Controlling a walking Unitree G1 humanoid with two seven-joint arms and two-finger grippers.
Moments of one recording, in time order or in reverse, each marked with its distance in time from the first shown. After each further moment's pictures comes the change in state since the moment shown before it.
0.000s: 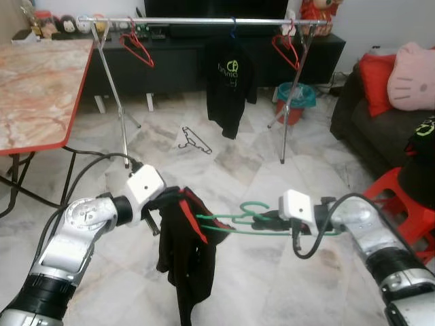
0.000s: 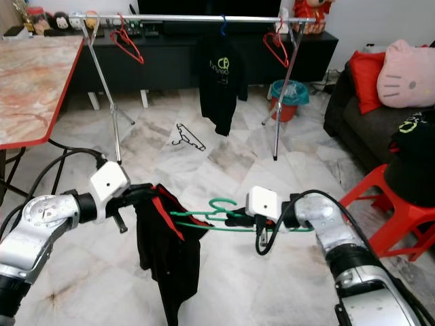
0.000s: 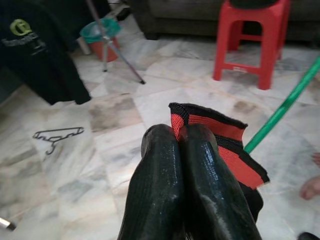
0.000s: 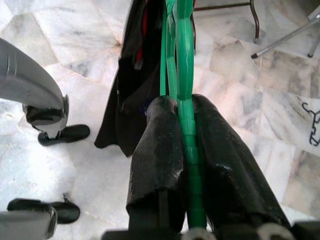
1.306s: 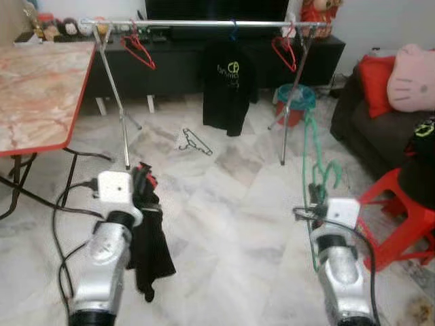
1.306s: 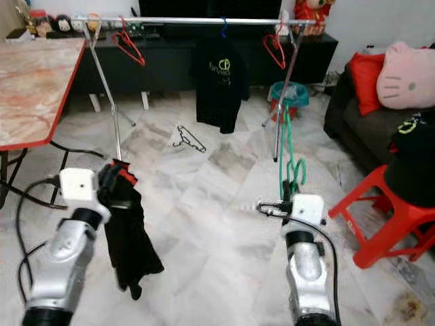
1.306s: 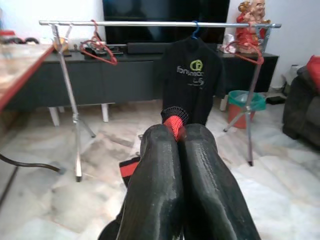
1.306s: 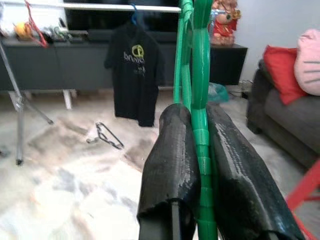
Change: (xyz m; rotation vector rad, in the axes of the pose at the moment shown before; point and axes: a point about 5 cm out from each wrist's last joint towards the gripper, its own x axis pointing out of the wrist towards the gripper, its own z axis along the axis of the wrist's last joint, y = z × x) left arm 0.003 -0.018 -0.018 -0.379 -0.249 0.811; right arm 0.011 0.046 -0.039 0.501 -0.242 -1.414
